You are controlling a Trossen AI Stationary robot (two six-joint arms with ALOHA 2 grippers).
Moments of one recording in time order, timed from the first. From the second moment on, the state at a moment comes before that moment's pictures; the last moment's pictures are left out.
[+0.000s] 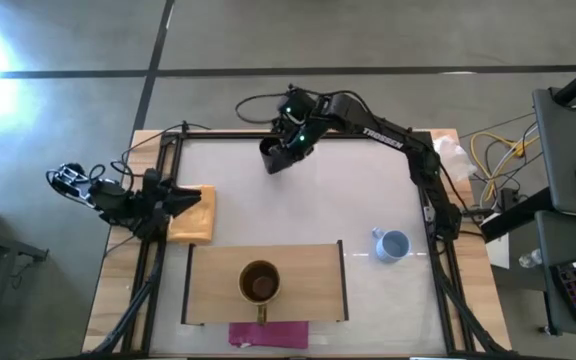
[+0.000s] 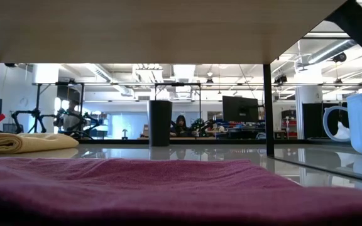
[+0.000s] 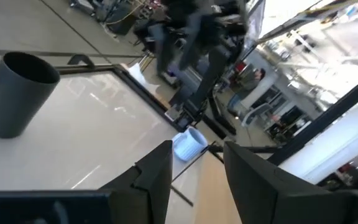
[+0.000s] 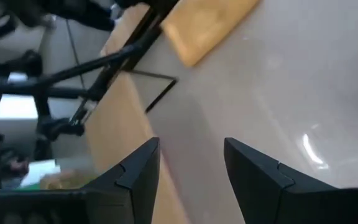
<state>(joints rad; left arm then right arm) -0.49 0.23 0.48 -0.34 -0.71 -0.75 -0.38 2.14 2.35 -1.14 -0.61 0.52</state>
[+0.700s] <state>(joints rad) -0.49 0.19 0.47 -0.30 -0.77 -0.75 -0.65 2.18 2.35 -1.32 -0.54 0.41</state>
